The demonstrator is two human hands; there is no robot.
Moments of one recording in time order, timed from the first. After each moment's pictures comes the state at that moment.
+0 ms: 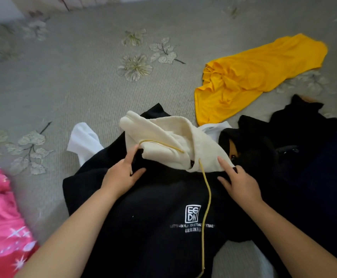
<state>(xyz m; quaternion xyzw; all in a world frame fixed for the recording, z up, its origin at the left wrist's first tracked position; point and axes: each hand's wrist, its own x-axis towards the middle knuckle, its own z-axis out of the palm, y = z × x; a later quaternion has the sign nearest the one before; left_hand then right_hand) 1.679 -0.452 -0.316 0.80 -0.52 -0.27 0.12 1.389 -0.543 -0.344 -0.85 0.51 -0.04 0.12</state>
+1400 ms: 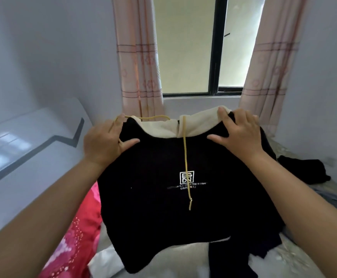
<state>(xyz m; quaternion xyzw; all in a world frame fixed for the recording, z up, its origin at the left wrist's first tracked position) 1.424 -0.077 0.159 0.61 -0.53 0.55 0.21 1.170 -0.295 0.152 -0.76 0.20 -0.53 -0.32</state>
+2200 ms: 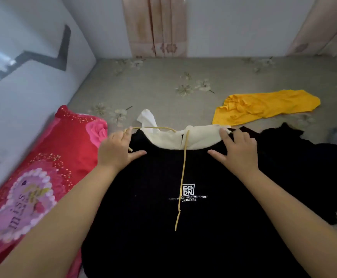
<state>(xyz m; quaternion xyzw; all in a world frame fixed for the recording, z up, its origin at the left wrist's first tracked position) 1.548 -0.186 -0.104 0.84 -0.51 0.19 0.07 1.307 -0.387 -0.119 -0.92 0.32 -0.21 -0.09</state>
